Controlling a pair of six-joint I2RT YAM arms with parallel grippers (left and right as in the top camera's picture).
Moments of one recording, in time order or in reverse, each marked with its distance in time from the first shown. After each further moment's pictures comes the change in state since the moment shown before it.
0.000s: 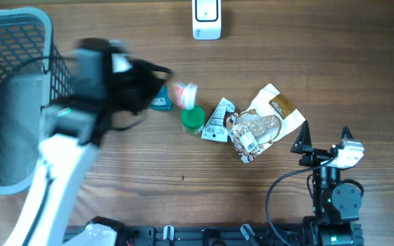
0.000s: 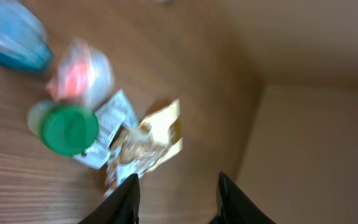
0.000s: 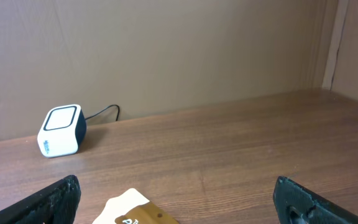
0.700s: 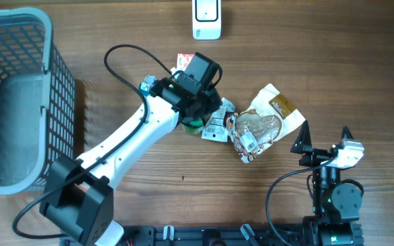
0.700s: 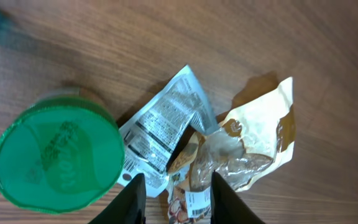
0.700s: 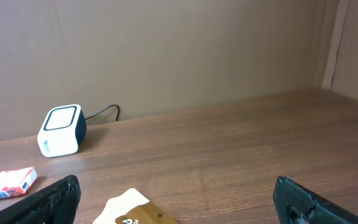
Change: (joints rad) left arm -0.317 0.404 0.000 0.086 -0.303 0.026; right arm 0.000 0.000 0.000 0.000 0.000 0.000
